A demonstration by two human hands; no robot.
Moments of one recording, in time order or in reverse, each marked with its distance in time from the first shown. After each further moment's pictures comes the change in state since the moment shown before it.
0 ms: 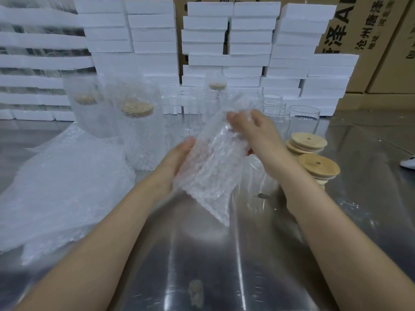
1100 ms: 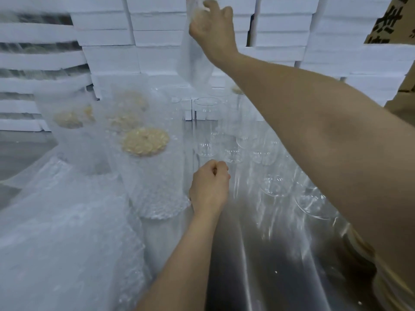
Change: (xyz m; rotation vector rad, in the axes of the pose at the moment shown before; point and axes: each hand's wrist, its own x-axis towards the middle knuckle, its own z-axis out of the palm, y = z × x) left_hand 0.119 -0.047 -0.020 0.588 0.644 -0.068; right_hand 0.326 -0.057 0.126 -0.479 0.150 -0.449
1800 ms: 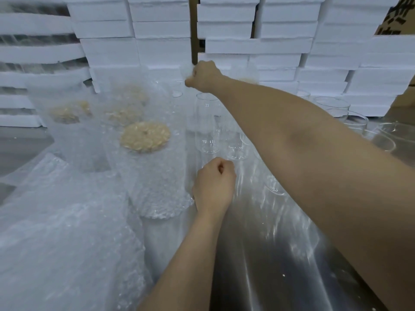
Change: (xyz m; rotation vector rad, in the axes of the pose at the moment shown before) left_hand 0.003 -0.003 0.004 0.111 -0.009 0.016; right_hand -0.023 0.038 0.065 -0.302 -0.476 0.162
